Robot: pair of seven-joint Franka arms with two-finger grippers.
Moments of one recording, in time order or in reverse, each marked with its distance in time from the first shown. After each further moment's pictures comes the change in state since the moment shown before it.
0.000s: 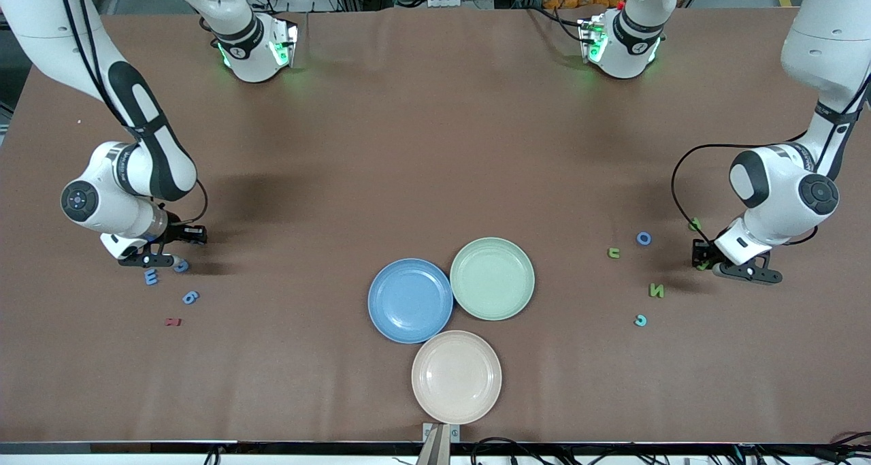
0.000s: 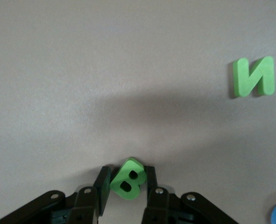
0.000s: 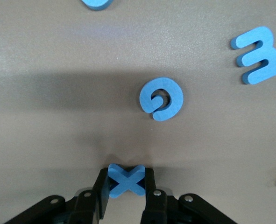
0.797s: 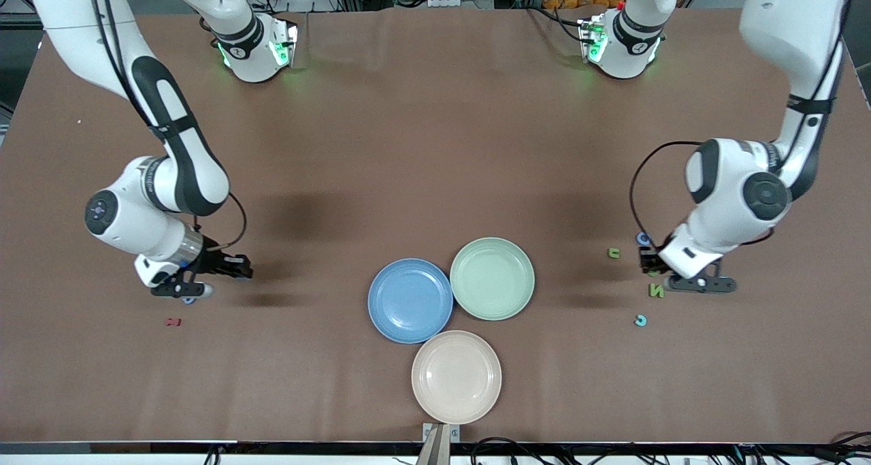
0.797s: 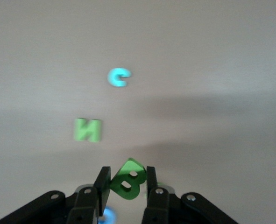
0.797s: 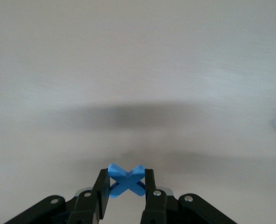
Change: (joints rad) left arm -0.296 -0.124 -0.012 0.120 0.000 -0.265 -0.462; right arm 0.167 0.026 0.071 0.209 0.324 -0.010 0.008
